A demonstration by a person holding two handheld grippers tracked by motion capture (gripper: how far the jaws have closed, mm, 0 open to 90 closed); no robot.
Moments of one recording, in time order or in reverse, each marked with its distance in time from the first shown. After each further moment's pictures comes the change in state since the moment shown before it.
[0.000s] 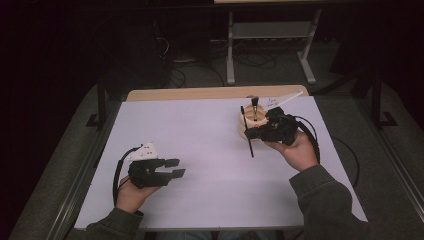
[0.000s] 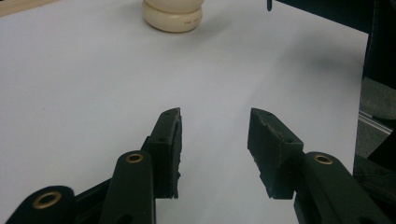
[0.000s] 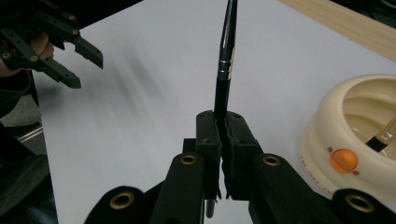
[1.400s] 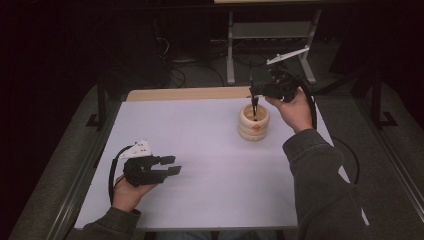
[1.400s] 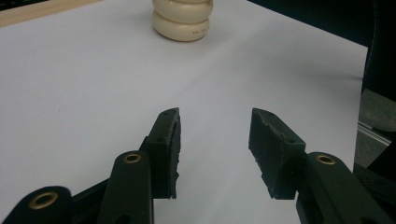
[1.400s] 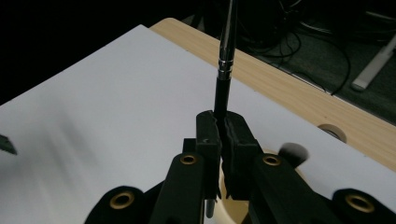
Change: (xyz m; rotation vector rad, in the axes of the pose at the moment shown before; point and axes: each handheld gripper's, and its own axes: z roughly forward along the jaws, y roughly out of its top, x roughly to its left) left arm 0.005 0.000 -0.010 -0.031 0.012 -0.039; right arm -0.061 0.074 -0.016 -0.081 -0.179 0.112
